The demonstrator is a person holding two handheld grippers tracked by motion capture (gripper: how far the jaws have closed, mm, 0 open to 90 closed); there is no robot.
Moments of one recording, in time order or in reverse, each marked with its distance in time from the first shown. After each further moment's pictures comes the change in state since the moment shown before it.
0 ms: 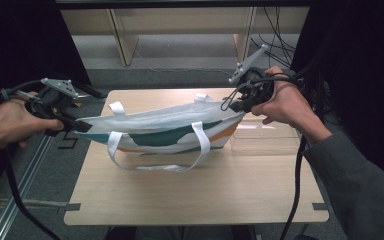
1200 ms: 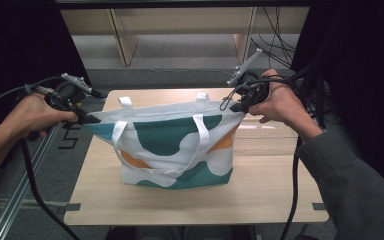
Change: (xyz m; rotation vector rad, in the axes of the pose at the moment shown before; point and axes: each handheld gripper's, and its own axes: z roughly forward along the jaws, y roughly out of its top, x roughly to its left) left arm 0.019 0.003 0.051 0.045 -0.028 -0.037; right arm -0.011 -0.011 0.026 0.052 0.013 0.052
